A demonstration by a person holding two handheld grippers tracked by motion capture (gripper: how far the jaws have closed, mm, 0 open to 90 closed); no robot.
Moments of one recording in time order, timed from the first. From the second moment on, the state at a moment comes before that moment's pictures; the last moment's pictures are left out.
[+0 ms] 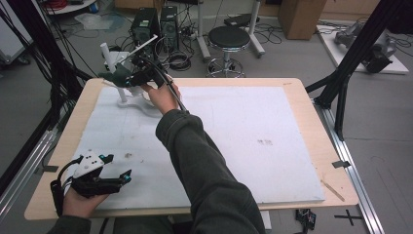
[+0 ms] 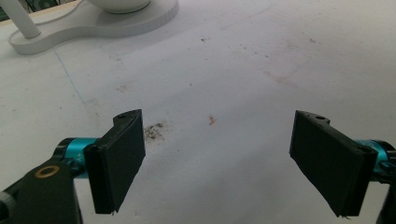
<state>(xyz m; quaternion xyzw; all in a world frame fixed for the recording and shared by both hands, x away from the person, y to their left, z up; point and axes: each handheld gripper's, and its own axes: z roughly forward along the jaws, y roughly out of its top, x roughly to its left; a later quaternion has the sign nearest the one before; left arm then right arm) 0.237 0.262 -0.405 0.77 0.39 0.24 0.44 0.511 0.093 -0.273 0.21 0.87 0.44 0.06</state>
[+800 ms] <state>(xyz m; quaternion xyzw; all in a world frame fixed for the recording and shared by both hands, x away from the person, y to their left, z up) 0.236 0.262 -0.406 0.77 0.39 0.24 0.44 0.516 0.094 -0.289 0.23 0.88 0.42 0.07</state>
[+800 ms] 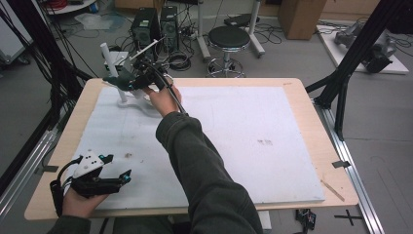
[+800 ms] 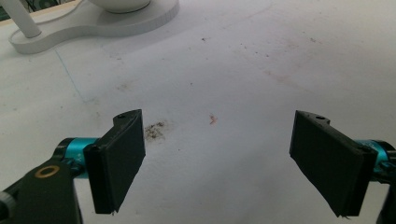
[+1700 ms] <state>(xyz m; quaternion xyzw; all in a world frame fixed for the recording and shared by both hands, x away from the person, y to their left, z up) 0.235 0.263 -0.405 0.77 0.39 0.25 0.44 0.517 0.101 -0.303 0.25 0.88 0.40 0.06</state>
